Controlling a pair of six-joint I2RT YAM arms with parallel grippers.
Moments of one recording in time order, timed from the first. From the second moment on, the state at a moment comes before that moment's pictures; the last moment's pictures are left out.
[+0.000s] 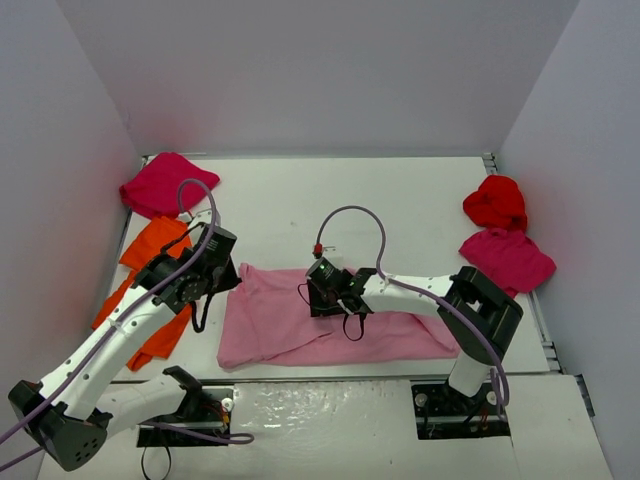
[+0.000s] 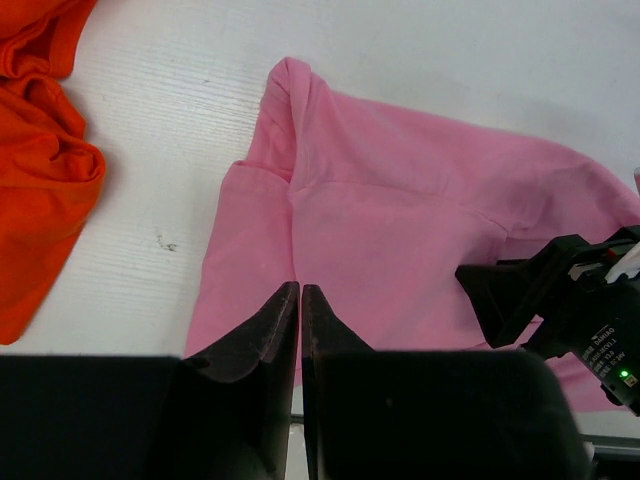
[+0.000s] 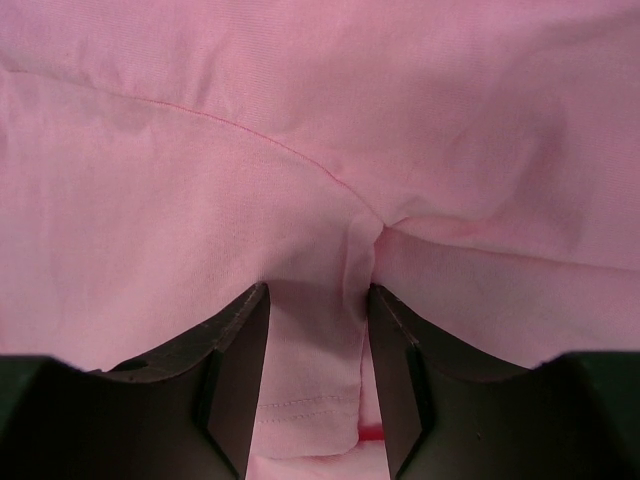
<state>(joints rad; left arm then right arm) -0.59 1.03 1.09 -1.00 -0.34 -0.76 0.95 1.70 0.92 -0.26 0.15 0.73</state>
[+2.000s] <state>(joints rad) -0.59 1.08 1.09 -0.92 -0.27 -0.75 1.30 1.71 1.13 -0.29 0.20 0.70</state>
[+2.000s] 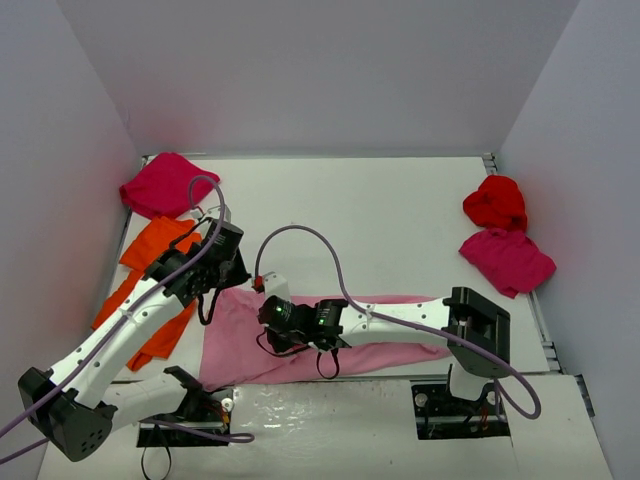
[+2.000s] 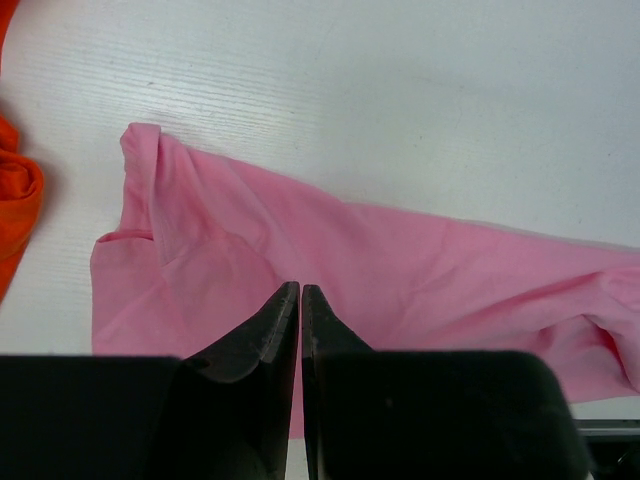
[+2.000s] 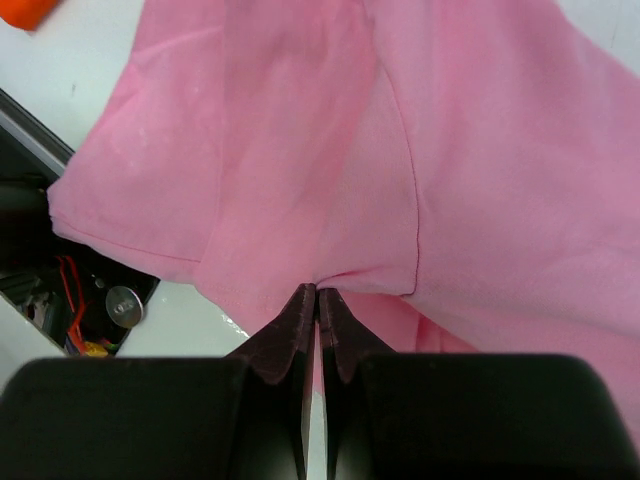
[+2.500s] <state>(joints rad) -0.59 1.09 1.08 -0.91 -0.26 -0.75 1.33 1.68 1.18 -0.29 0.27 0.67</state>
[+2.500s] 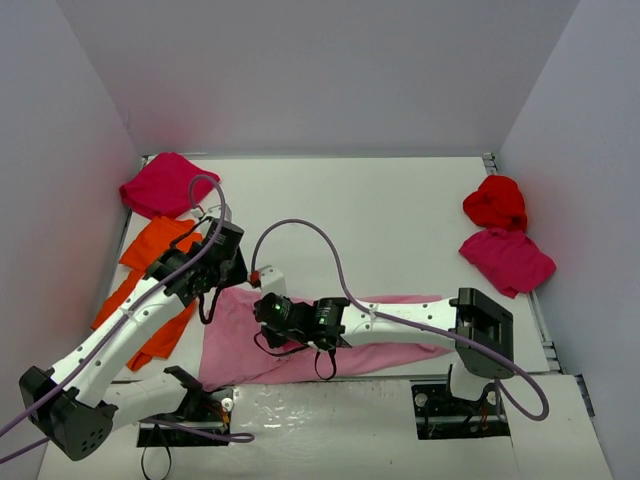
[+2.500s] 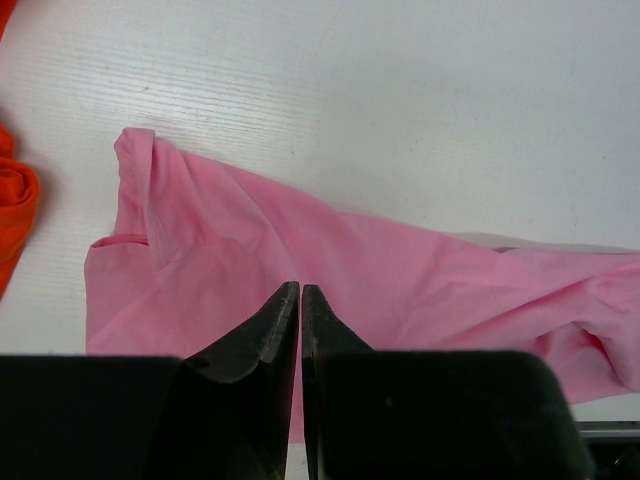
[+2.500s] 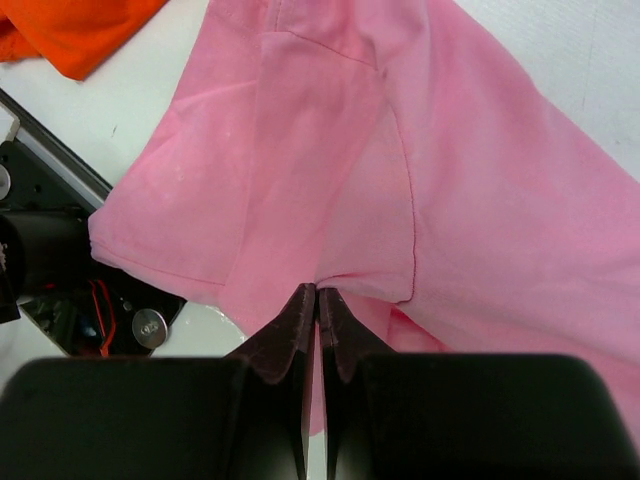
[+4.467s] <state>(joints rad) -0.56 1.82 1.13 -0.70 0.43 -0.73 0.82 1.63 0.96 -0.45 0.20 0.66</state>
